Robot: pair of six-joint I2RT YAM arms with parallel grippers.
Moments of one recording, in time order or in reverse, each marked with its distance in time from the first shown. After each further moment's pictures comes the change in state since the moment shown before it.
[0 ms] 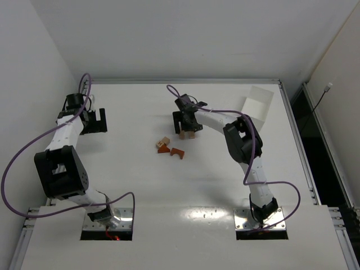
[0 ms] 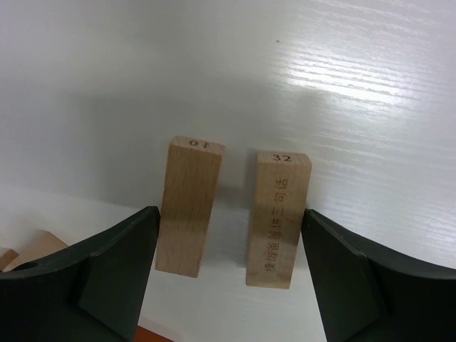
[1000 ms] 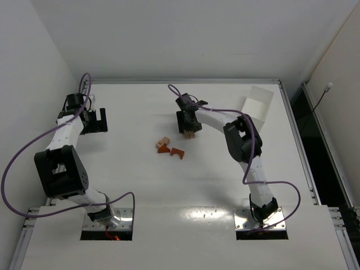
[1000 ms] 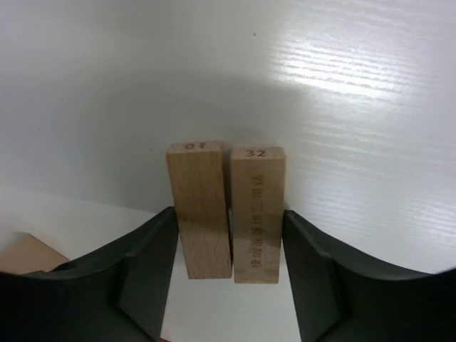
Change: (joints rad) left arm 0.000 0.006 0.000 0.004 0.019 0.000; right arm -0.010 0.004 0.013 -0.044 0.011 -0.009
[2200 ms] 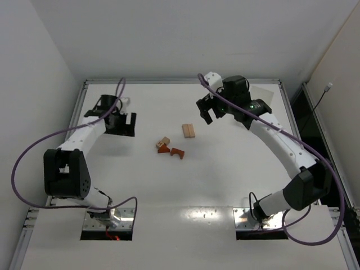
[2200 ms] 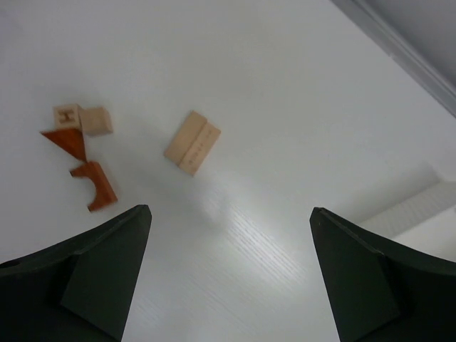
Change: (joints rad) left arm -0.241 -0.027 -0.056 -0.019 0.089 -0.029; right arm -0.123 -0.795 -0.327 0.095 -0.277 -0.621
